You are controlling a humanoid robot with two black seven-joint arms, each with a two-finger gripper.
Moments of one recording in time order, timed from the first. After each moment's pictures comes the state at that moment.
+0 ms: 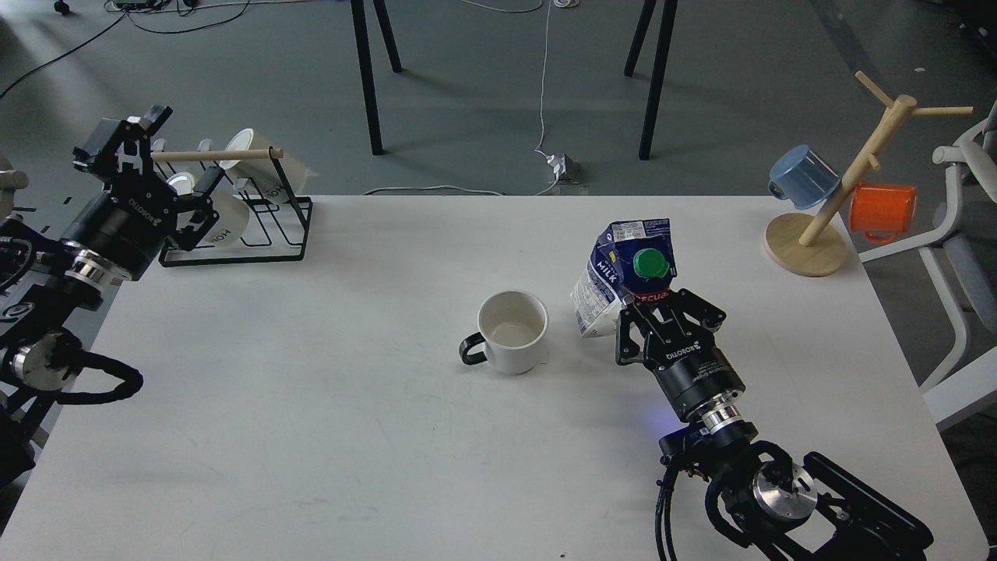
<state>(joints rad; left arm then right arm) -0.49 0.58 -0.88 -0.83 0.82 -0.49 -0.49 0.13 -0.16 0.83 1.21 0.49 0.49 0.17</state>
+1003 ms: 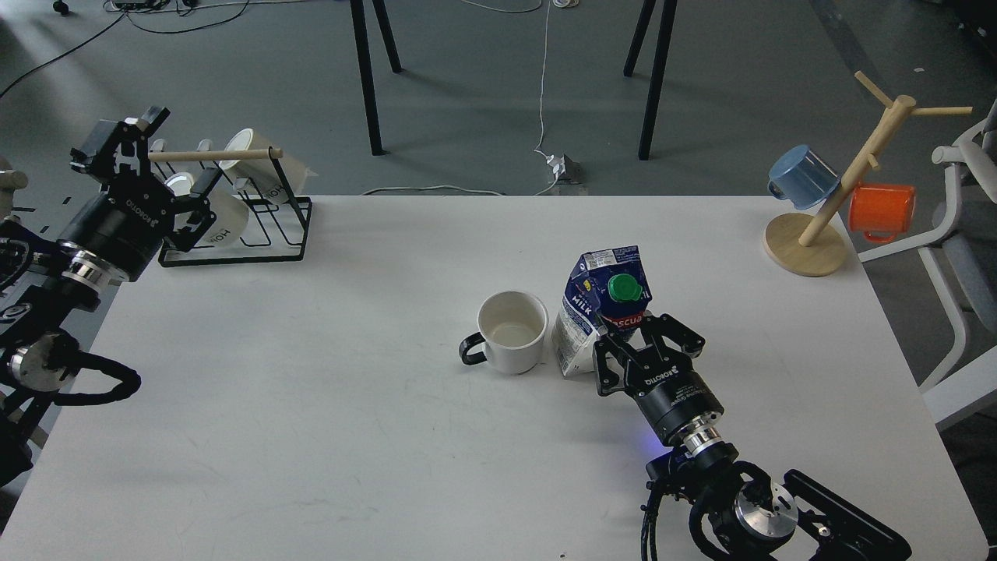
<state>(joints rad) -0.49 0.58 -0.88 -0.83 0.82 -0.49 -0.49 0.12 -0.14 0.78 1.16 0.47 0.49 0.17</state>
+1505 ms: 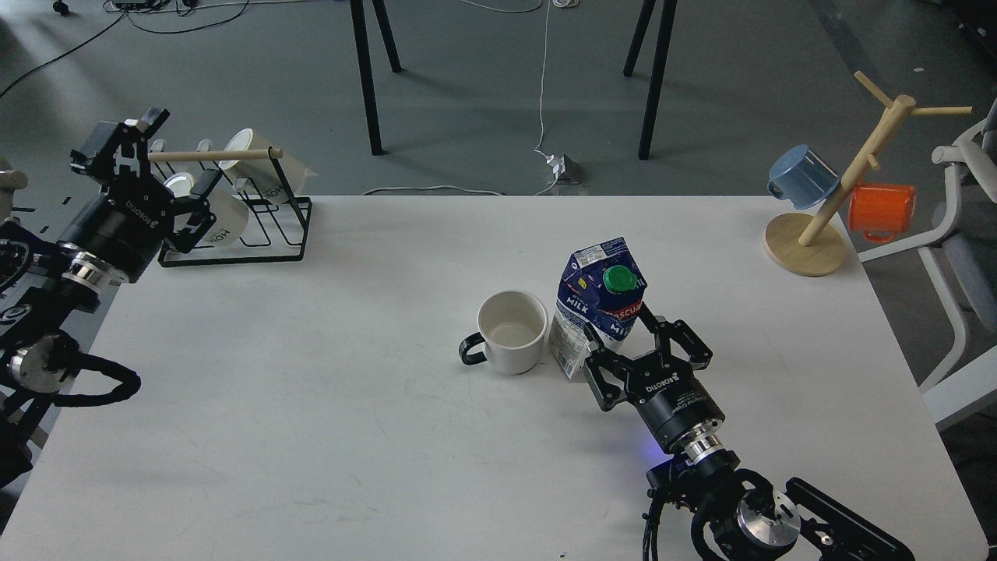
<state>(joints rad) -0.48 0.58 -0.88 -0.83 0.82 -0.49 -0.49 0.09 -0.14 0.78 1.19 0.47 0.49 0.17</state>
